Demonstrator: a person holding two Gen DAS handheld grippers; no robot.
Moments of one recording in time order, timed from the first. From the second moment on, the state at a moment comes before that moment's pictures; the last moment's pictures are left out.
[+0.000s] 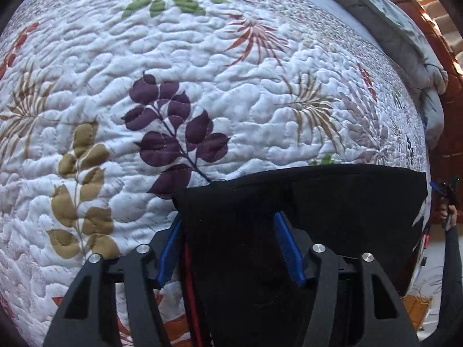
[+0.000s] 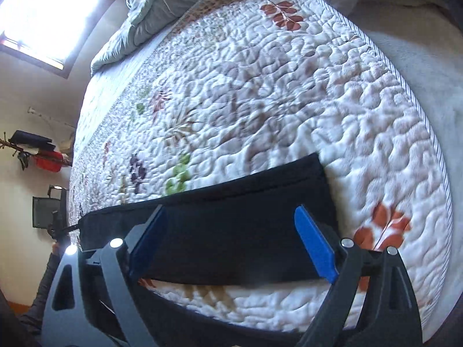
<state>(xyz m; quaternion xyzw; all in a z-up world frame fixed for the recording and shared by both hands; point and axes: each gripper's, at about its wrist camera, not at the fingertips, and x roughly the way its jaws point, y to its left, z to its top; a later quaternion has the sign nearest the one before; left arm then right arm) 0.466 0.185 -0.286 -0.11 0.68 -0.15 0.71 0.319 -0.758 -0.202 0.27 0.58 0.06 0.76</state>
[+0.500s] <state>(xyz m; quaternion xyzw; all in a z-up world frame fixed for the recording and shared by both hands) 0.467 0.191 -0.285 -0.12 0.67 -0.11 0.72 0.351 -0.793 -0.249 0.24 0.62 0.10 0.74</state>
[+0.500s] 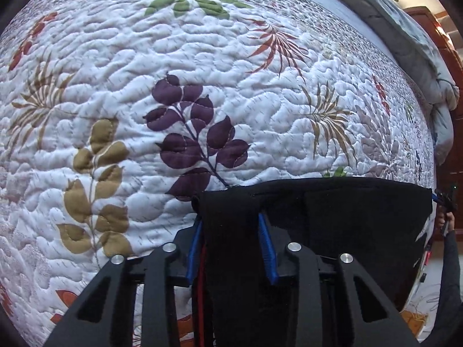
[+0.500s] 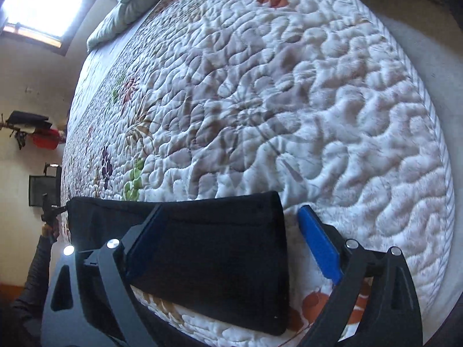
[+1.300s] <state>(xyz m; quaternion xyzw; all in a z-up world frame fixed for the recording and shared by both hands) 0.432 0.198 -0.232 -0.16 0.60 -0.06 0.78 0.331 -0.770 -0.218 0.21 0.61 0.12 0.76</state>
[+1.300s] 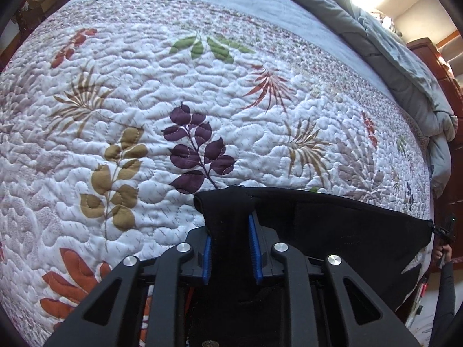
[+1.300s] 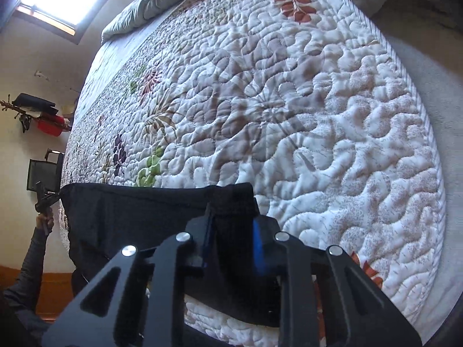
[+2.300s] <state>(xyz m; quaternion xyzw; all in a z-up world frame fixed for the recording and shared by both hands) 0.362 0.196 -0.150 -0.18 0.53 -0.08 0.82 0.294 -0.805 -0.231 0.29 0.59 0.04 0.75</state>
